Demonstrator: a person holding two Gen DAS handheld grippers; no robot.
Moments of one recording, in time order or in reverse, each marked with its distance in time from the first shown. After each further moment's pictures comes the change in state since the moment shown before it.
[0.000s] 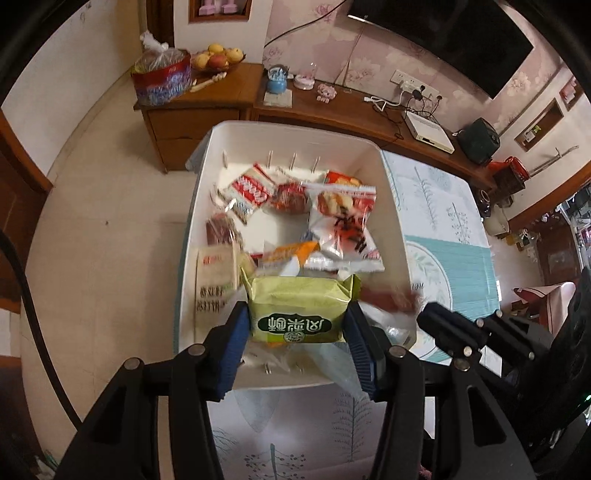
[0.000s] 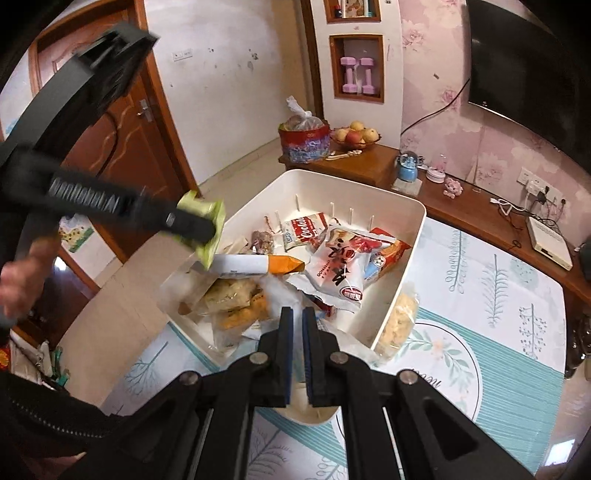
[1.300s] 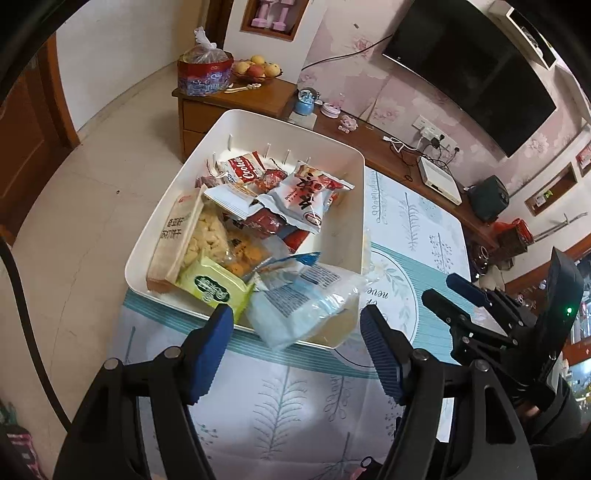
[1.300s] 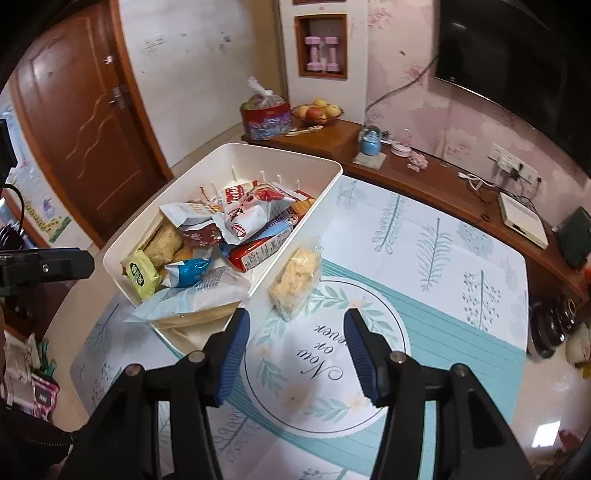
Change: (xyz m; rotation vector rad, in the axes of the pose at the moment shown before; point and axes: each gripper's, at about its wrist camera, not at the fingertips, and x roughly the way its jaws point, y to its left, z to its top) left arm -0.015 -0.065 -0.073 -0.227 -0.156 0.016; right arm -0.029 -0.098 -0.029 -0.005 0.072 -0.042
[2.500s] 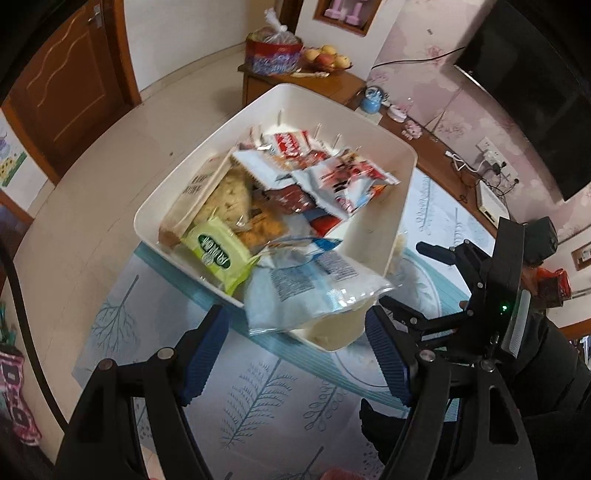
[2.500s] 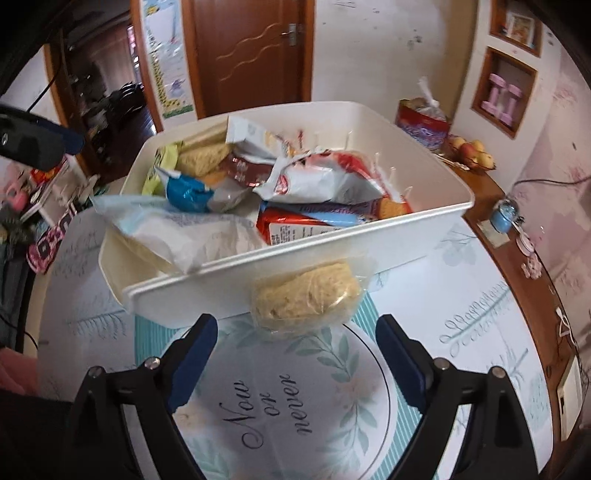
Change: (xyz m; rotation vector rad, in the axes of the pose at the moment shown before) left arm 0.030 -0.019 -0.012 -0.227 0.034 0.189; right arm 0.118 -0.016 0.013 -0.640 0.045 0.346
